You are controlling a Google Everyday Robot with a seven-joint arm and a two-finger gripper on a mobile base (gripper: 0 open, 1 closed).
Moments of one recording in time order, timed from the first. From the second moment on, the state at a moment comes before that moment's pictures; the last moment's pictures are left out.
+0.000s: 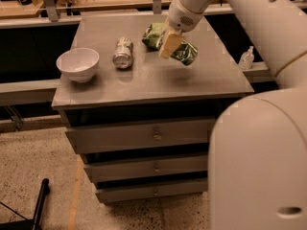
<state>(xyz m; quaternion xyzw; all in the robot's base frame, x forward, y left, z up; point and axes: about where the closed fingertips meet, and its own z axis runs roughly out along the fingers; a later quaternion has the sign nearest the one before) 0.713 -0.045 0.916 -0.68 0.69 0.05 0.24</state>
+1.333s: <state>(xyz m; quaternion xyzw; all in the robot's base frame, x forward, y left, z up) 0.727 0.005 0.852 -0.73 0.67 0.02 0.11</state>
